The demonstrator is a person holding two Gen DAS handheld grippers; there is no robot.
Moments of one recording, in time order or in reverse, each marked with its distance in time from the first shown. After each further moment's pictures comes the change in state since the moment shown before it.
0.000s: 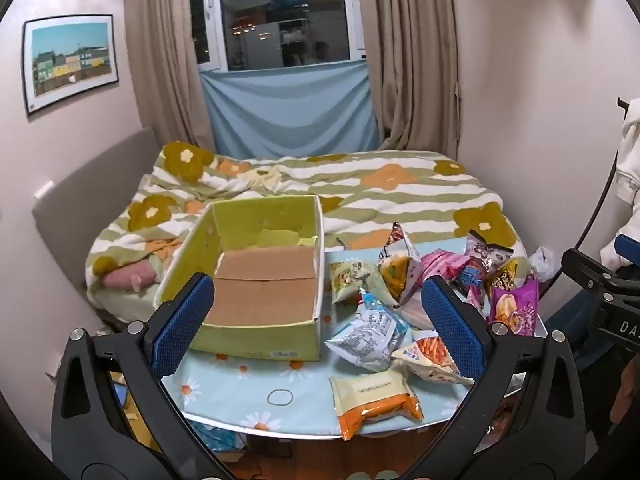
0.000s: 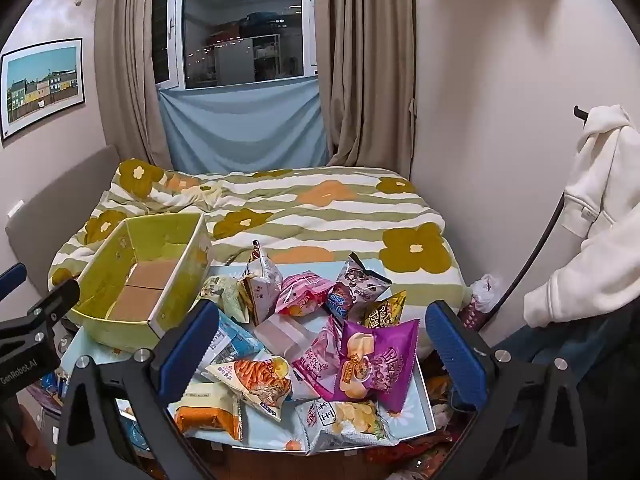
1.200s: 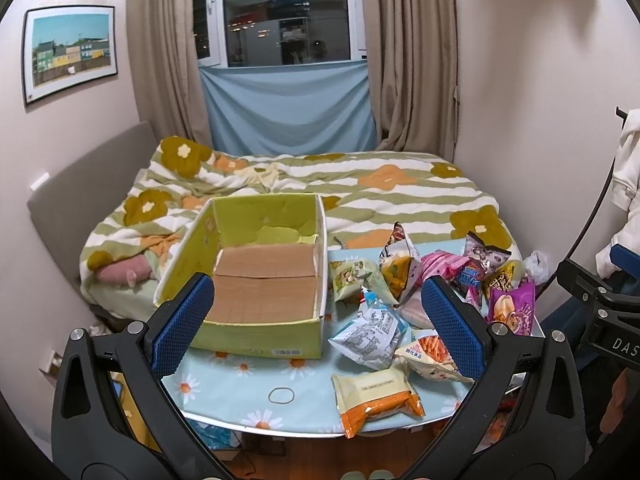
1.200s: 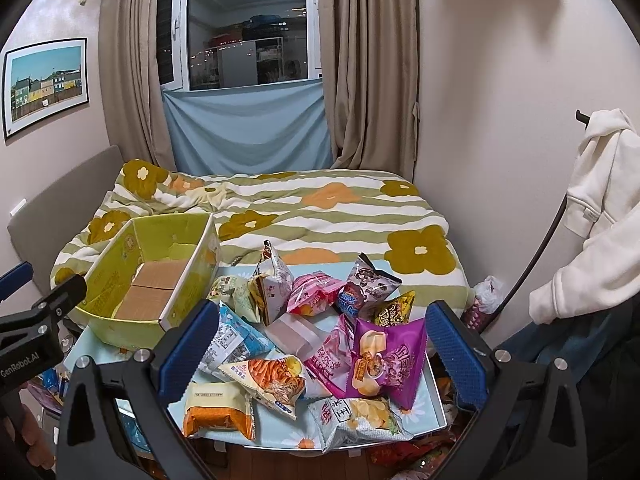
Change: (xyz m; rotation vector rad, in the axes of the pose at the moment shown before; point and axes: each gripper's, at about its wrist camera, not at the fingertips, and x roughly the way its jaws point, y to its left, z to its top) left arm 0.002 0.014 -0.004 -0.013 -0.027 0.005; right arm -0.004 0.011 -0.002 -0.006 -0.008 0.004
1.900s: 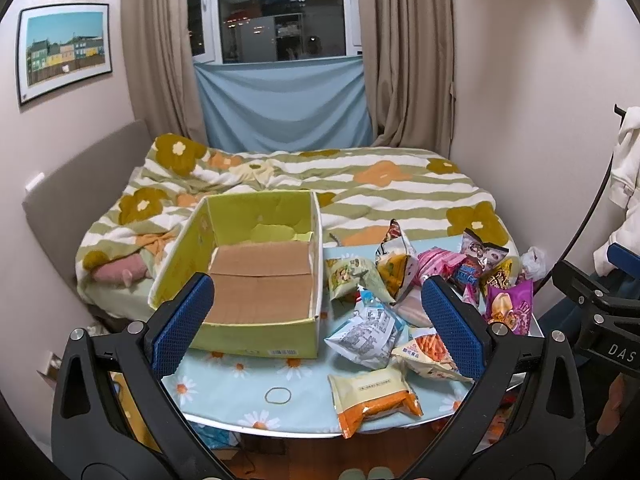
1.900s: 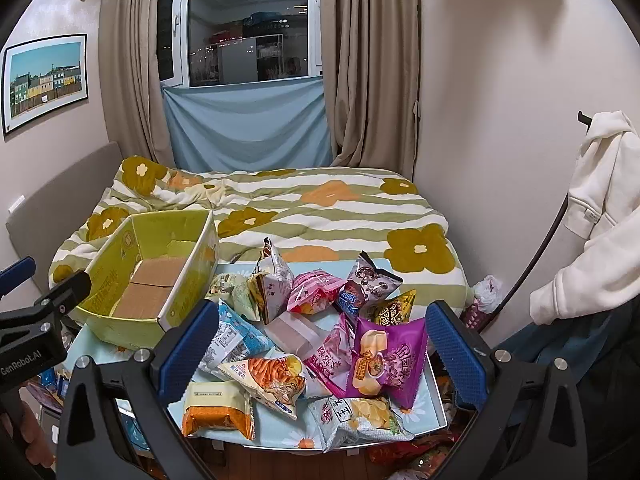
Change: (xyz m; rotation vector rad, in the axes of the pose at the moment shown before) left arm 0.004 -0.003 0.002 0.006 0.016 -0.017; right arm 0.002 0.002 0.001 -0.003 0.010 -0.006
